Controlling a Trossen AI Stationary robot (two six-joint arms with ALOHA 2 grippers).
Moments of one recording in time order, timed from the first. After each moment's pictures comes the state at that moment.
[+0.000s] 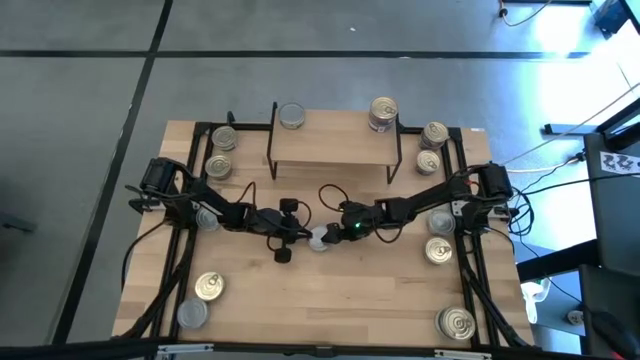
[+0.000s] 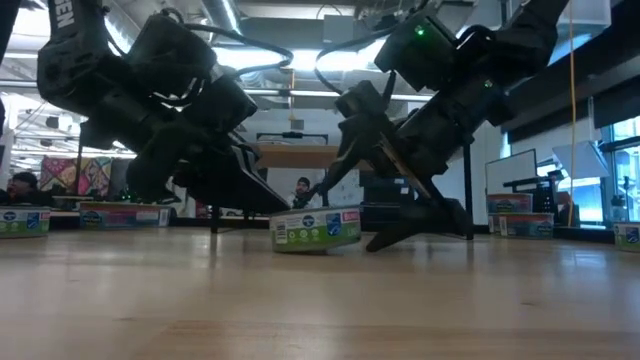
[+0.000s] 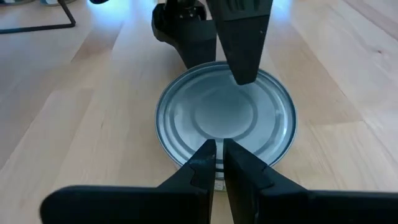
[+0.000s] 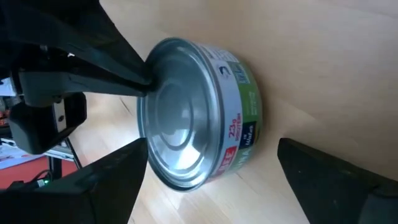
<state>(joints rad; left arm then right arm) -0.14 1.81 0.46 0.80 -0.13 0.02 0.10 1.85 0.86 0.24 -0.13 1.34</state>
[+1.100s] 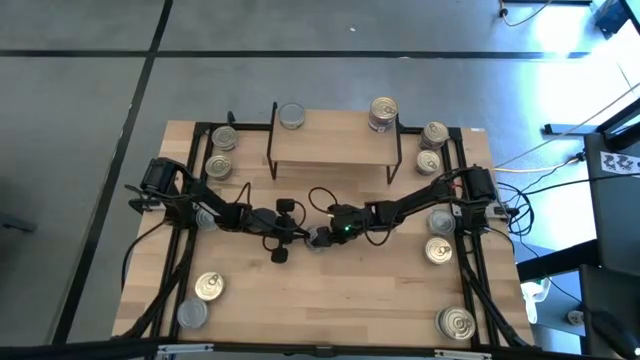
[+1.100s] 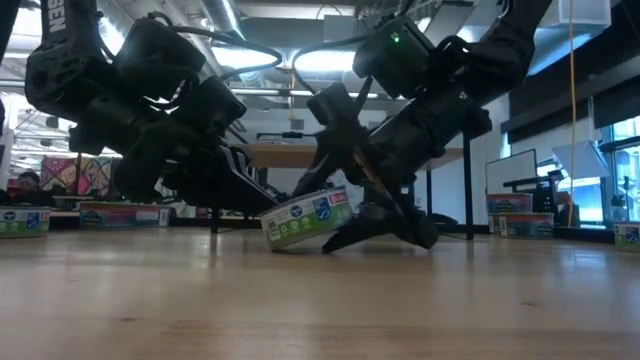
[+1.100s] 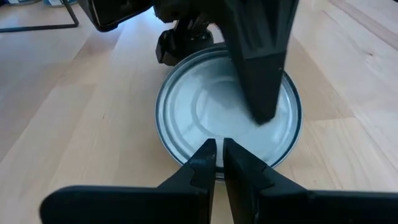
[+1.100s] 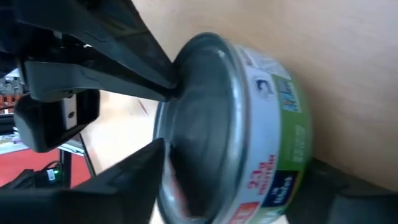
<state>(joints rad) -0.14 1.81 0.42 0.88 -0.13 0.01 0.10 1.96 0.95 0.34 -0.16 1.29</state>
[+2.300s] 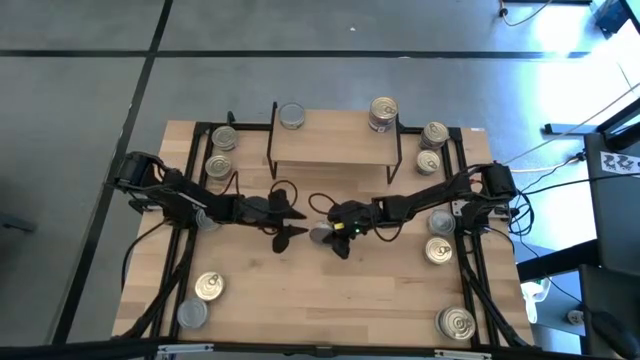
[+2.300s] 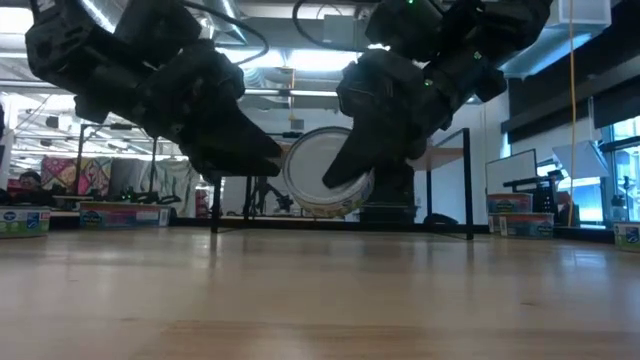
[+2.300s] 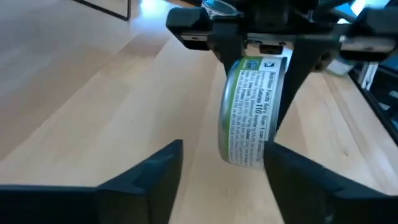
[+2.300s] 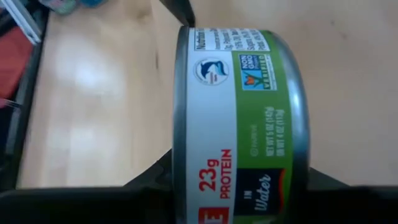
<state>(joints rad) -0.09 1.56 0.42 0.74 -0.13 -0.40 0.10 1.79 0.95 0.14 -0.10 0.49</state>
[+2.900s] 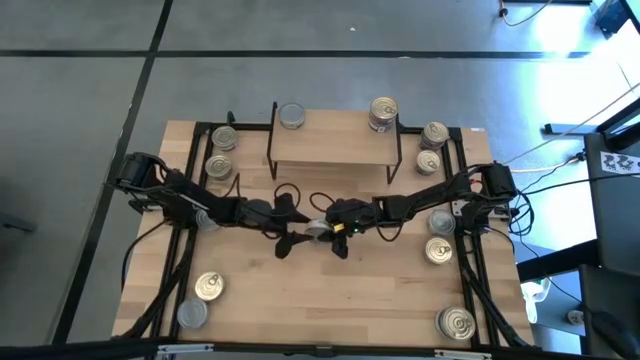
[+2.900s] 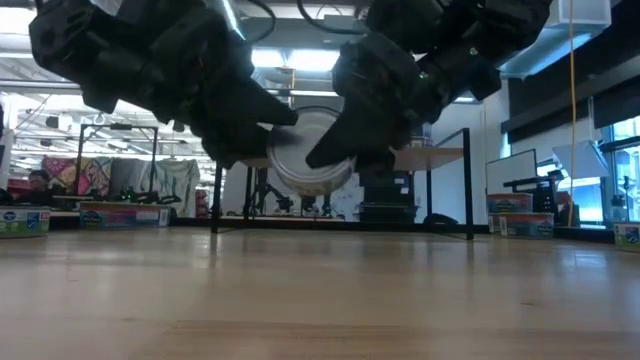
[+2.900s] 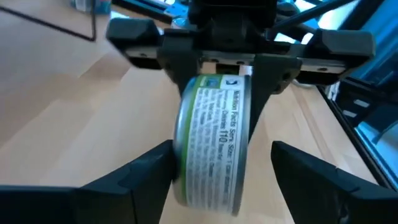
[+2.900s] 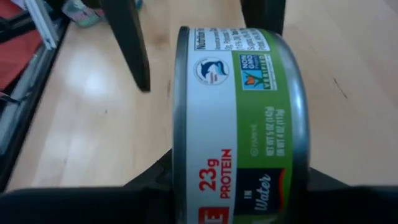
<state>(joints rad) -0.13 1.58 0.48 0.77 -0.11 -0.38 0.10 1.79 0.95 0.25 -0.09 0.37</state>
